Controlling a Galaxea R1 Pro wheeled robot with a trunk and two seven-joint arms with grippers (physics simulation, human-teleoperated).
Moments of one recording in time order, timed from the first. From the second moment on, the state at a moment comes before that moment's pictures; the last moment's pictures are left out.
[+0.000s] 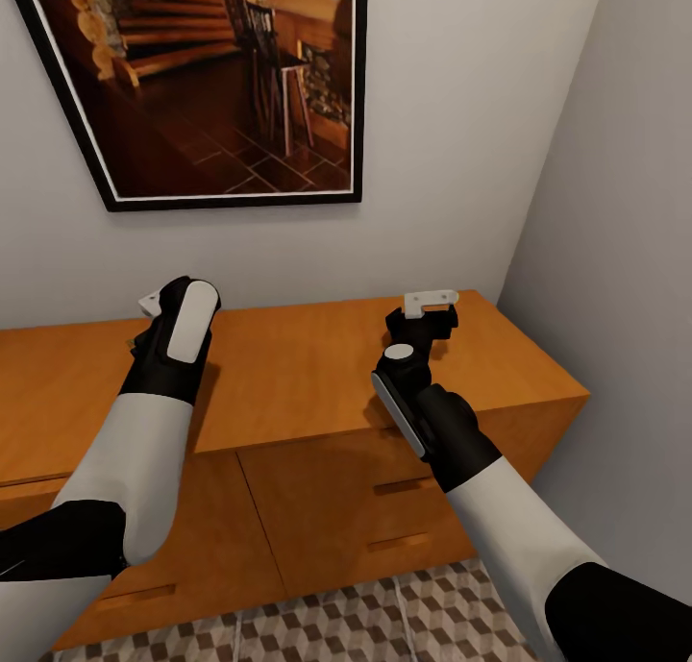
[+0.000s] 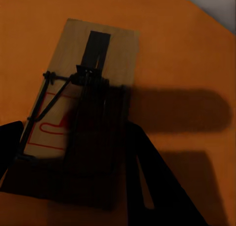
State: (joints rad) left arm -1.16 -0.07 0.01 -1.07 0.74 0.58 1.42; right arm -0.96 0.16 0.47 -1.16 -0.08 0.57 -0.81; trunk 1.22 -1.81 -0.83
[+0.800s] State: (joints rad) left arm -1.16 -0.07 0.01 -1.07 0.74 0.59 1.42; right arm -0.96 0.16 0.47 -1.16 -0.08 0.57 -0.81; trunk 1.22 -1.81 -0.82
